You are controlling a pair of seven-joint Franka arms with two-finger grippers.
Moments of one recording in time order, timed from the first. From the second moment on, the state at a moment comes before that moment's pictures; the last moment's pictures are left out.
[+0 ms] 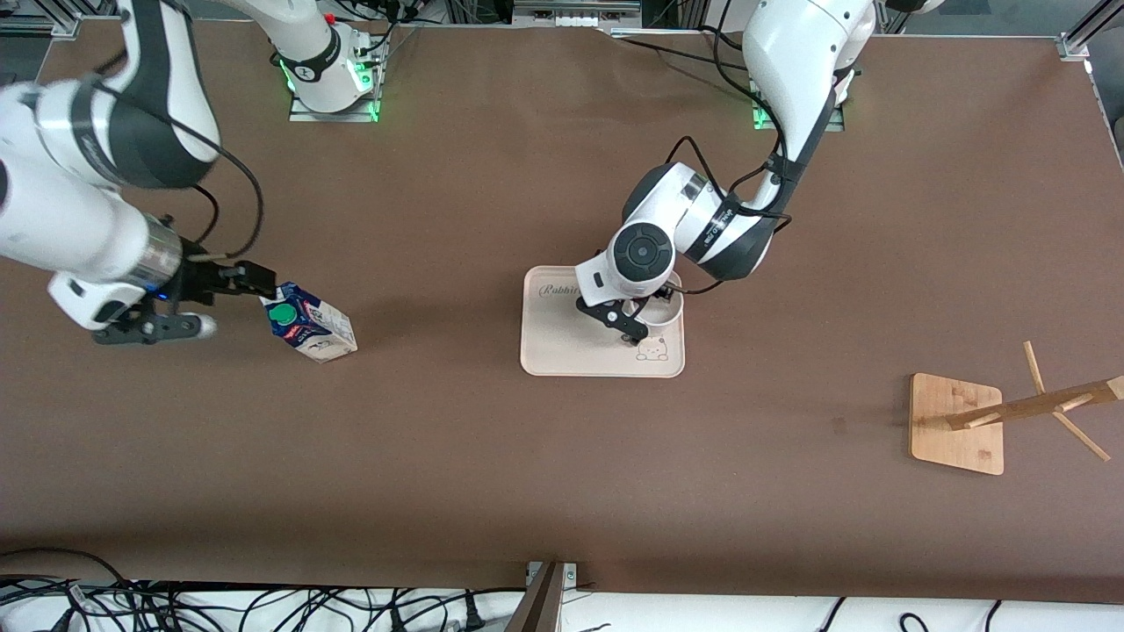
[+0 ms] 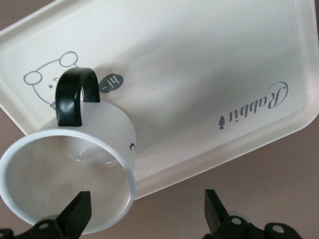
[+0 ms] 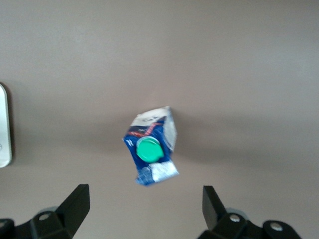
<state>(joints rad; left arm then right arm) -0.56 0.67 -0.08 -1.54 -0.09 1.94 -0.16 0.49 0.21 -0.43 -1.61 0.10 1.74 -0.06</state>
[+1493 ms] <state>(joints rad) -0.55 0.67 -0.08 -1.54 -0.05 1.98 -0.31 0.46 0.05 -0.42 -1.63 0.02 1.63 -0.06</state>
